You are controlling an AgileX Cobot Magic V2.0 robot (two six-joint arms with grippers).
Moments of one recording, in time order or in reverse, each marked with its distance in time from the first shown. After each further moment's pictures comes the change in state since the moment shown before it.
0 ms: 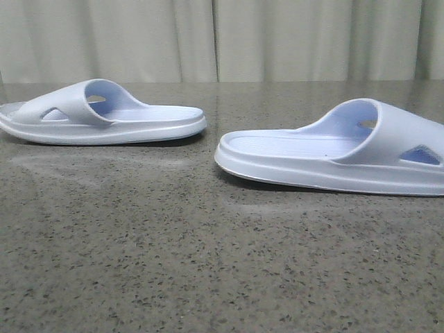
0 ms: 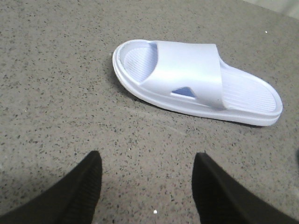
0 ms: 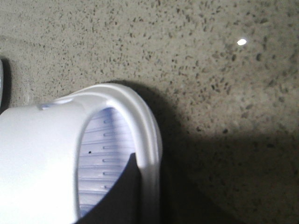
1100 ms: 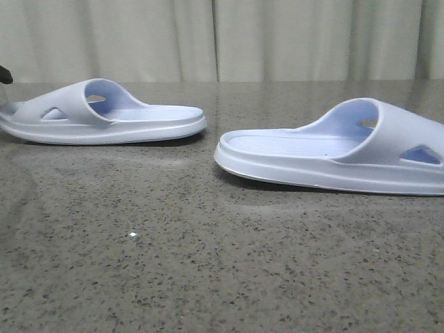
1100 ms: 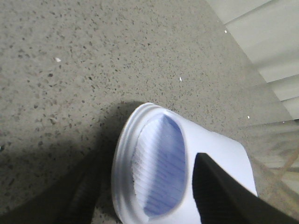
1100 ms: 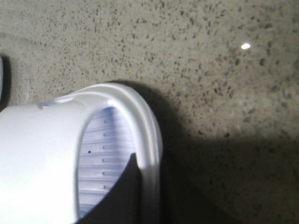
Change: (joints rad) left arm 0.275 0.818 -0.293 -0.970 0.296 0.749; right arm 0.000 0.000 0.000 0.004 -0.002 -0.028
